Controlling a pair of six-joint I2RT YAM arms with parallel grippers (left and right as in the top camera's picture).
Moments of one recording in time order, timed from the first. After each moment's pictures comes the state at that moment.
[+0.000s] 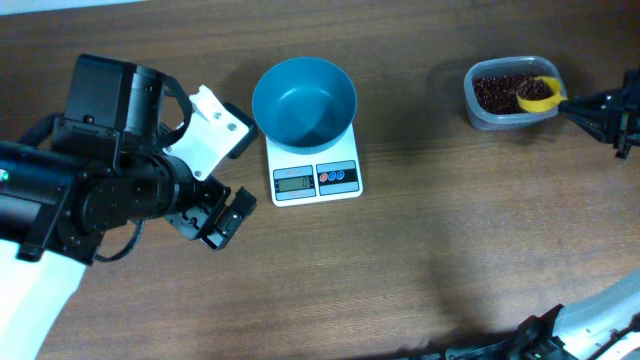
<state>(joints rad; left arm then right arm) -0.35 1.19 1.24 -1.13 0.20 0.42 -0.80 1.98 1.39 -1.13 -1.11 -0.12</state>
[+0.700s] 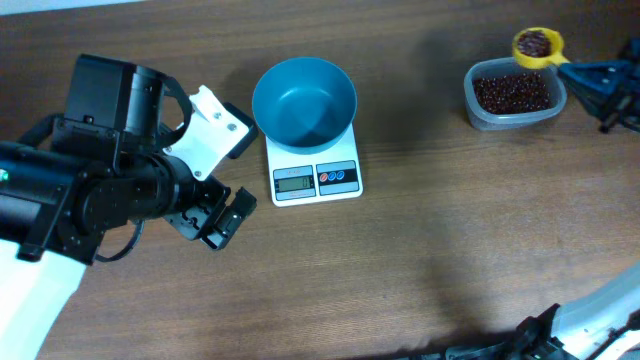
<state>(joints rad) -0.35 1.19 1.24 -1.13 0.20 0.42 -0.71 1.98 1.39 -1.12 -1.46 -0.20</state>
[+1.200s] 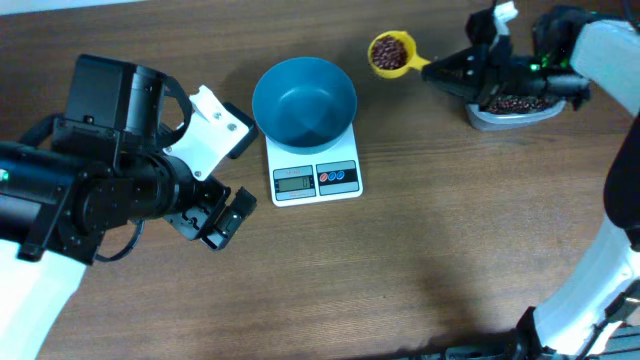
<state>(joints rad) -0.35 1.19 1.24 -1.13 0.20 0.42 -0.23 1.98 1.39 -1.02 -1.51 -0.21</state>
